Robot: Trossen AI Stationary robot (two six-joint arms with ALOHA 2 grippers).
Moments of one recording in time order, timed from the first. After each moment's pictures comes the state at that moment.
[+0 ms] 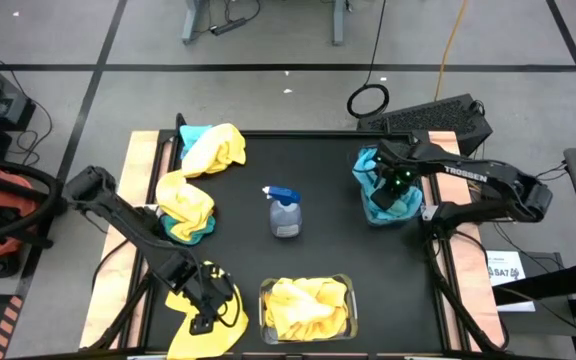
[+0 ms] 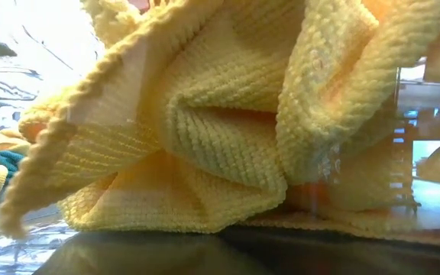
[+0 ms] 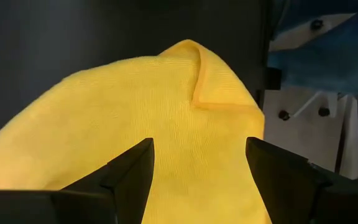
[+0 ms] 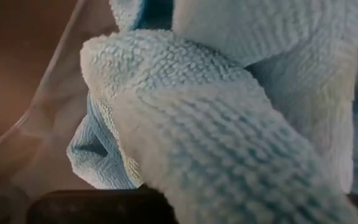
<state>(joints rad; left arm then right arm) -0.70 1.52 1.04 -0.62 0.15 -0.83 -0.63 1.21 0.77 -1.05 -0.10 0.22</state>
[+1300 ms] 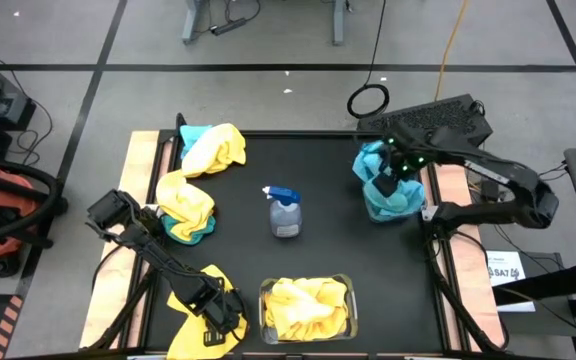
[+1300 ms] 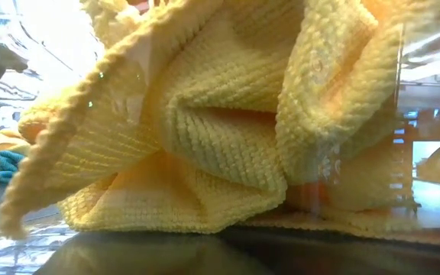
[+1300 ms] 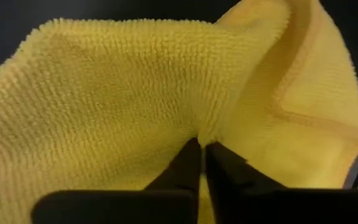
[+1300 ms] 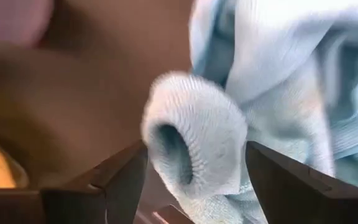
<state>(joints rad) -0.74 1.84 1.04 -0.51 0.17 -0.91 -0.63 1.12 1.03 -1.18 -0.16 0.24</state>
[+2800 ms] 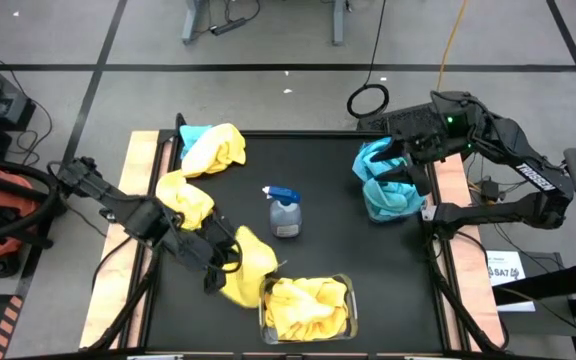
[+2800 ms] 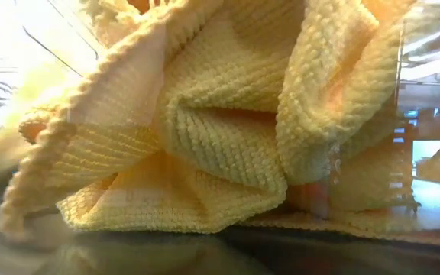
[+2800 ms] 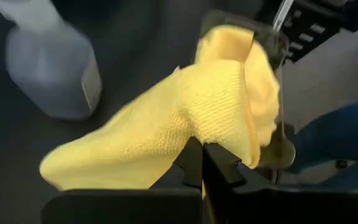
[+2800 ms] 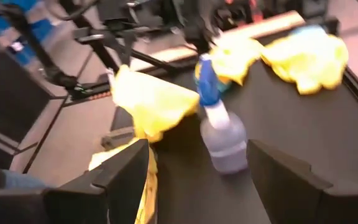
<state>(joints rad) -0.53 1.34 1.40 -0.90 -0.27 -0.73 -0.44 1.02 1.46 -0.95 -0.56 0.07</state>
